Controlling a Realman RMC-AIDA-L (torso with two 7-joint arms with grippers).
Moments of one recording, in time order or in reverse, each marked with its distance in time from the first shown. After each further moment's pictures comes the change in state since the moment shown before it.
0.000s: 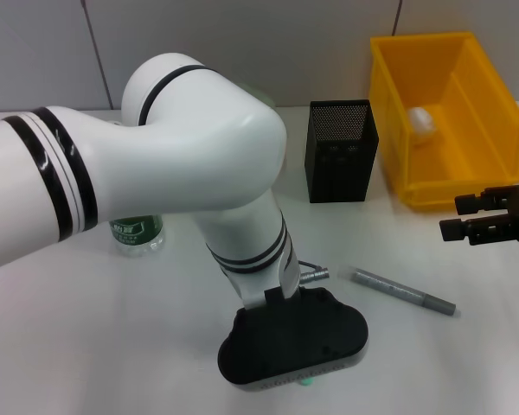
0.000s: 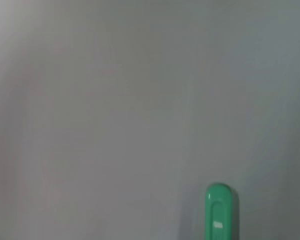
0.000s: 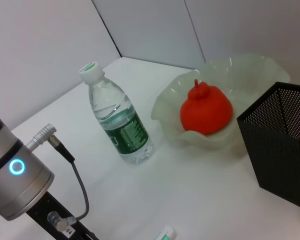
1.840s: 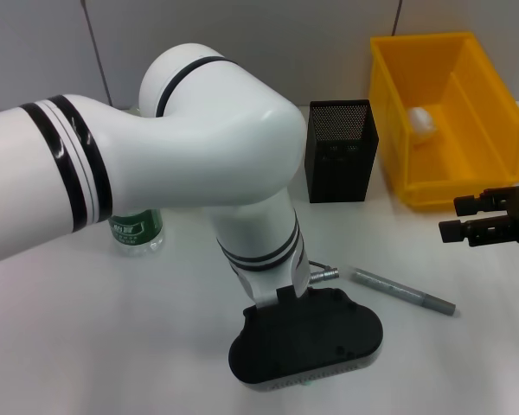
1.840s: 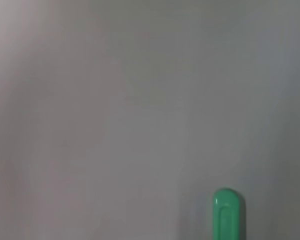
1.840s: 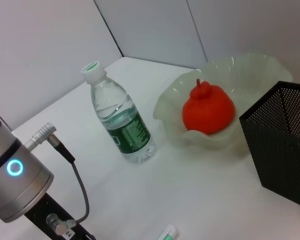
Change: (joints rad) left arm -0.041 0.000 0.023 -0.002 -0.020 0.016 -0.032; right arm 0.000 0.000 0.000 0.003 0.000 -0.004 -0.001
